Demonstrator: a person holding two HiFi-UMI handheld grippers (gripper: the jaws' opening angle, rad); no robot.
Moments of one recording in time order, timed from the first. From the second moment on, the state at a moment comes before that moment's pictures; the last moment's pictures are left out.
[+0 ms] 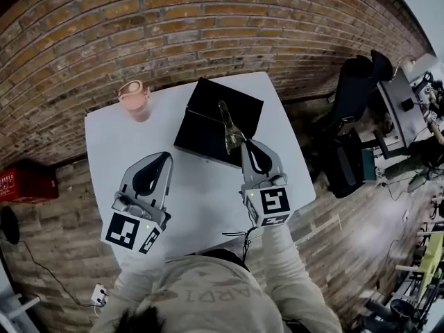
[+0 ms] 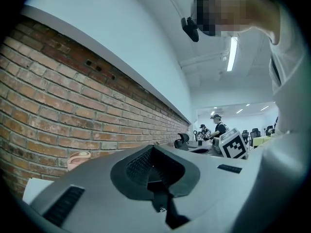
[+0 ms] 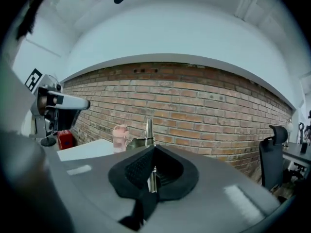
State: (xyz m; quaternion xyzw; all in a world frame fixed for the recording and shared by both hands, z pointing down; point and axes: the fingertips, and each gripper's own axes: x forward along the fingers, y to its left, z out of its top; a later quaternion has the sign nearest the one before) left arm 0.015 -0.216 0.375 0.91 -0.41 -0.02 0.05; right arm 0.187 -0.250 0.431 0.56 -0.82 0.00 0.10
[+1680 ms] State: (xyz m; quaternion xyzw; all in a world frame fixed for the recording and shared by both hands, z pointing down) left arm -0.039 -0.250 0.418 0.89 -0.45 -0.02 0.10; right arm 0.129 -0.321 0.586 0.42 -0.77 -0.08 0.47
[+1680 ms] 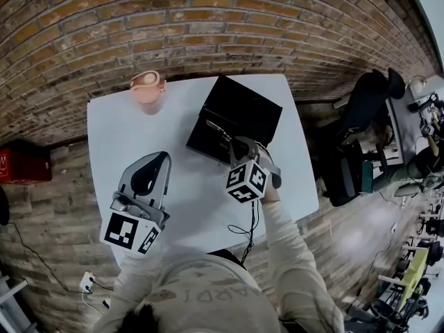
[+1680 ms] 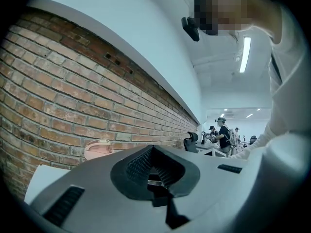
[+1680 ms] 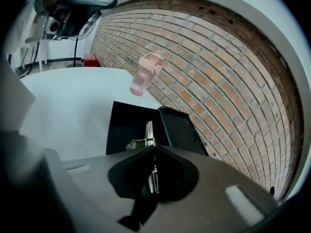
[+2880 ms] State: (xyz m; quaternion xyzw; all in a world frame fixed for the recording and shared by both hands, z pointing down) left arm -0.054 -0.248 0.419 0.89 -0.45 -0.02 0.10; right arm 0.106 -0.309 0.615 0.37 -0.81 0.04 0.45
